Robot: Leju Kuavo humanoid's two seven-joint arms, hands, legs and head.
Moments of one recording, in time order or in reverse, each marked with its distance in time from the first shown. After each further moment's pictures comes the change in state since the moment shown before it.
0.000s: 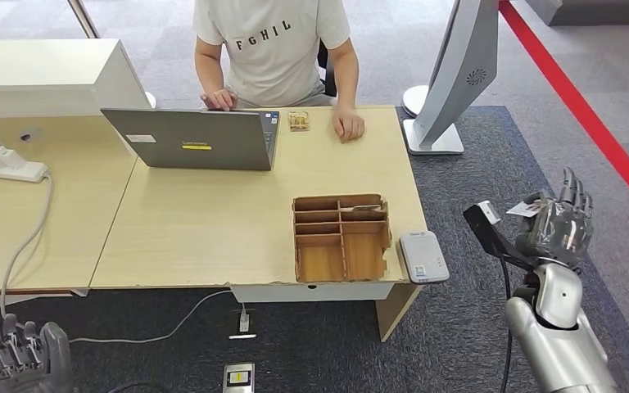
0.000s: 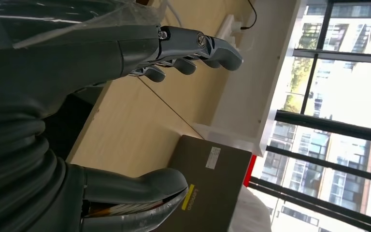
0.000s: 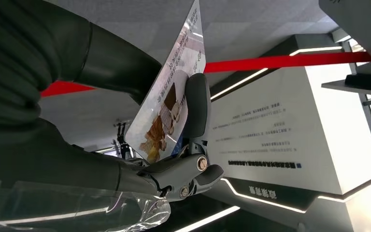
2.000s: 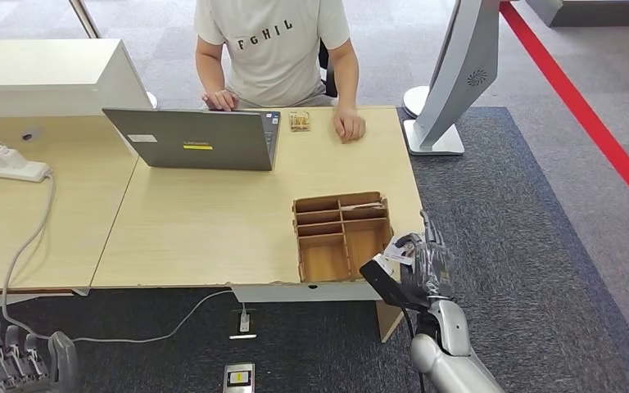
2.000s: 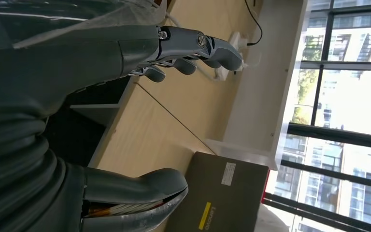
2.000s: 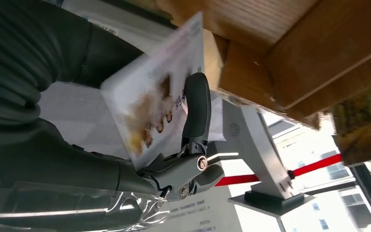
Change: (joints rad) left arm 0.048 -0.047 0.028 0.033 -0.076 0.000 0.000; right arm -0.051 0.242 0.319 0.334 -0.286 -0.158 -0.272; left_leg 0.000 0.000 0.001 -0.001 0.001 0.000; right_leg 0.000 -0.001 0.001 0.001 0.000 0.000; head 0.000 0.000
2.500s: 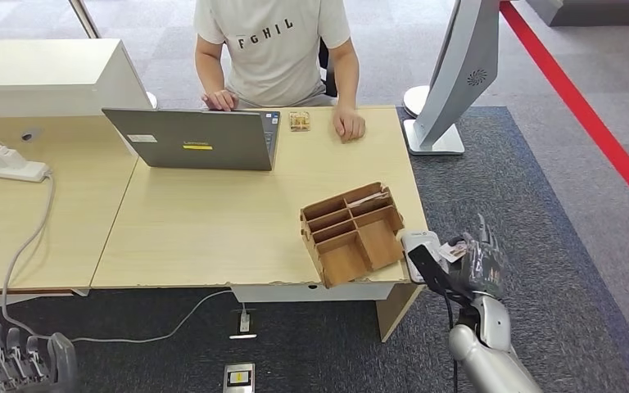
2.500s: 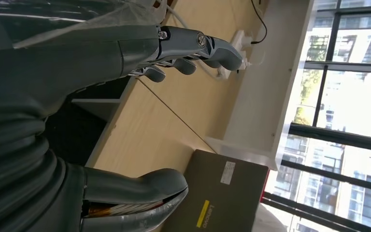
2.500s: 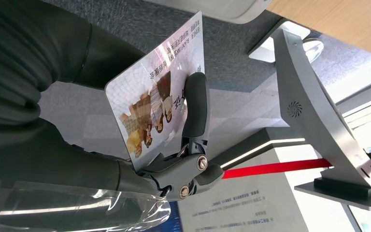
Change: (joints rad) left arm -0.012 -0.002 0.001 0.000 0.034 0.000 0.000; right arm 0.040 -0.091 -0.141 -0.022 -0.044 -0.002 0.038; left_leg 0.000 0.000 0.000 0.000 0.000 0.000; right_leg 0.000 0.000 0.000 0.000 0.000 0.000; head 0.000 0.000
